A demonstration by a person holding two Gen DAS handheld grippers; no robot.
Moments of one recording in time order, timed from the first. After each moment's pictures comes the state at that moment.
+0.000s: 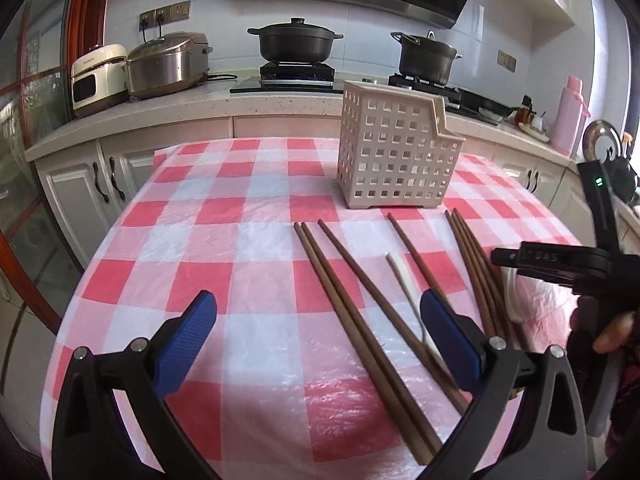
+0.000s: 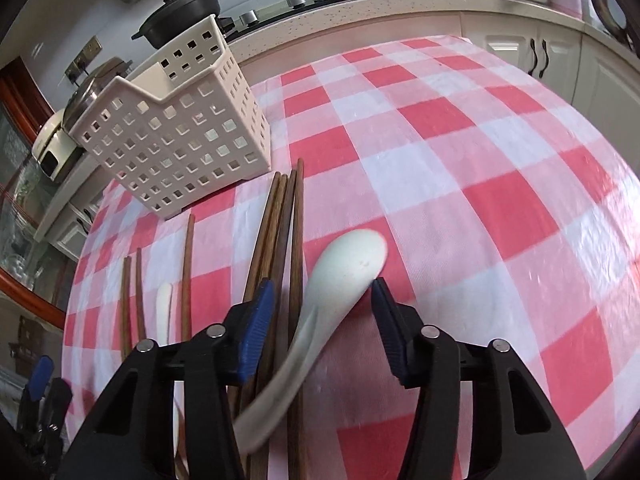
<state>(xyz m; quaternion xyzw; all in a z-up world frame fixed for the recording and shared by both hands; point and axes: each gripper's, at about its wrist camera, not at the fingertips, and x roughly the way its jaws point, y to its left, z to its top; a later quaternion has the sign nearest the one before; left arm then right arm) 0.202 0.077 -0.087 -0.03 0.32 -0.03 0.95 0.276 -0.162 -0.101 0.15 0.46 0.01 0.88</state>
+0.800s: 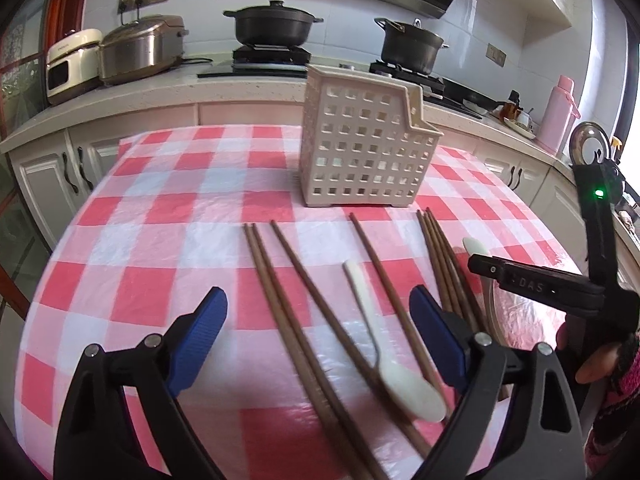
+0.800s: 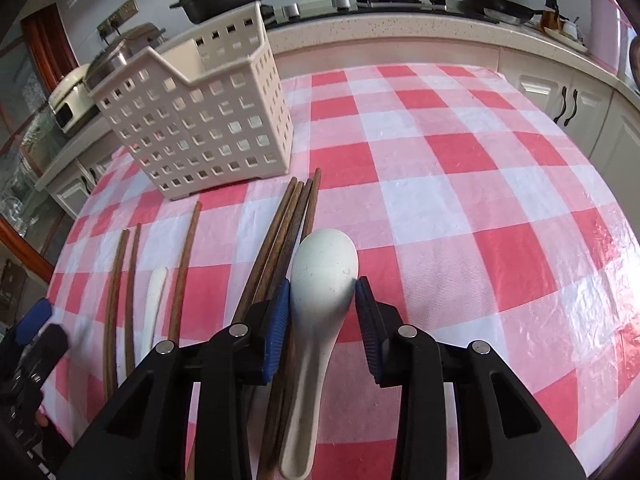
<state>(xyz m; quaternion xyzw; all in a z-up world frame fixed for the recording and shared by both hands) 0.235 0.044 -0.089 -0.05 0.35 -0.07 0.93 0.274 -0.161 -0.091 0.08 0.45 0.06 0.89</state>
